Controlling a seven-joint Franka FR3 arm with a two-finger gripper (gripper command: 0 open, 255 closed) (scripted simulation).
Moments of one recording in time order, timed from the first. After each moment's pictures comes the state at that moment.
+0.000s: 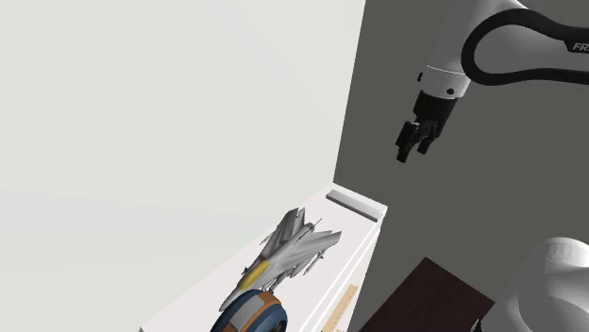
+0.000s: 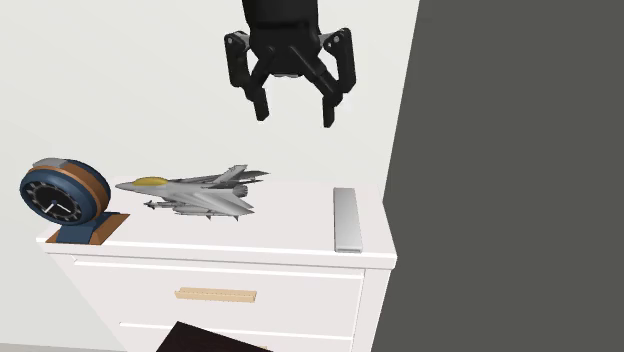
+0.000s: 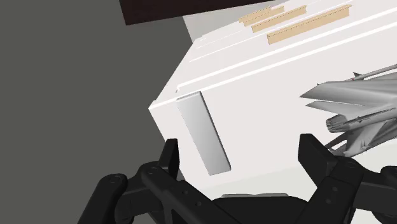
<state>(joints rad) 0.01 -0.75 0.00 -2.30 -0.05 1.64 0.10</state>
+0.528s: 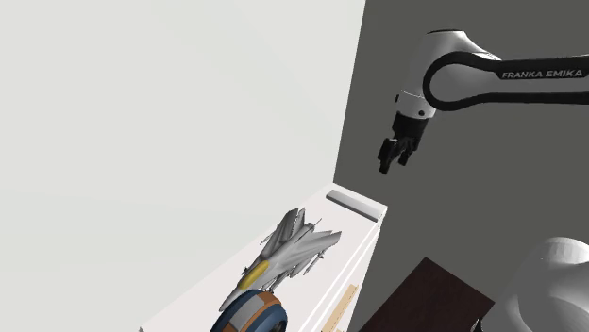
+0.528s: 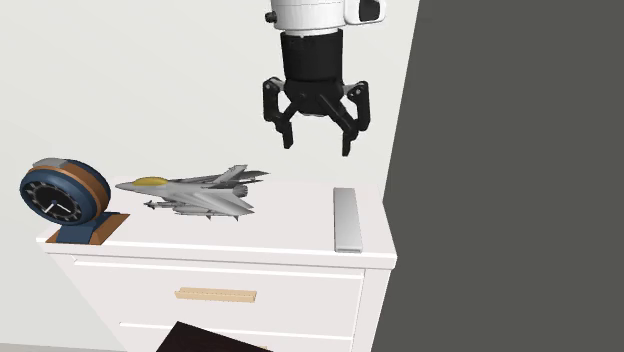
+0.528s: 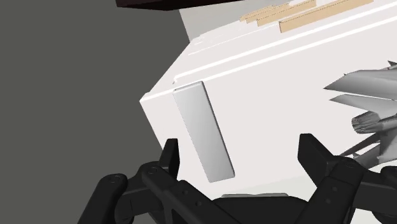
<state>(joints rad) 0.01 -0.62 -0.05 -2.36 -0.06 1.81 0.04</state>
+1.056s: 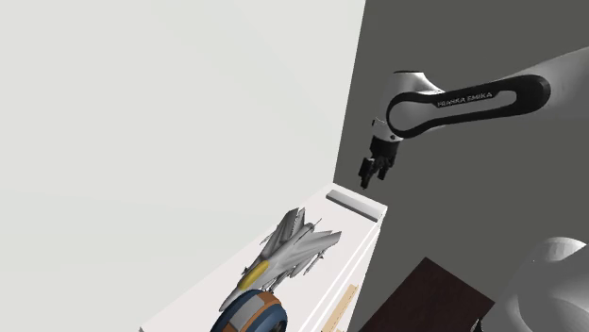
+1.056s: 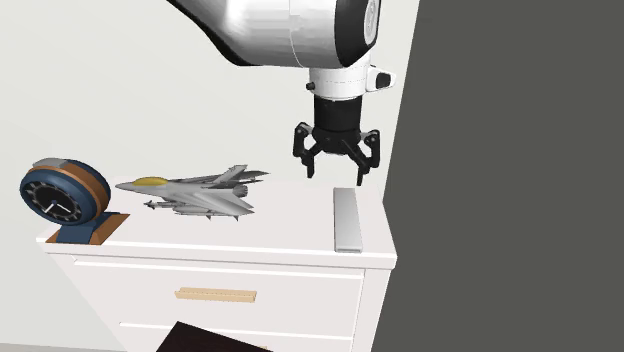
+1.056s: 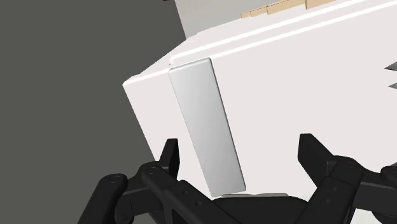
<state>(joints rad) 0.01 -0.37 -0.11 -2.38 -0.05 2.04 -0.06</state>
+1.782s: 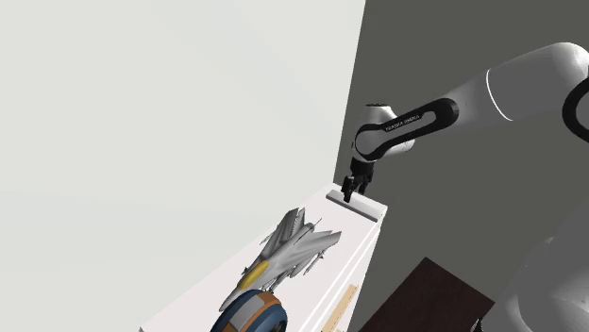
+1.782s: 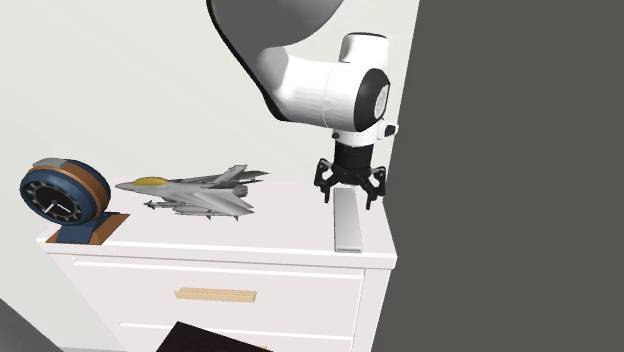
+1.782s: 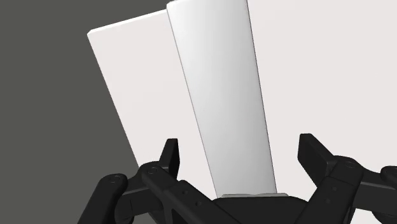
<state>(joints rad) 0.01 -0.02 -0.16 -2.29 0.02 2.26 -0.19</state>
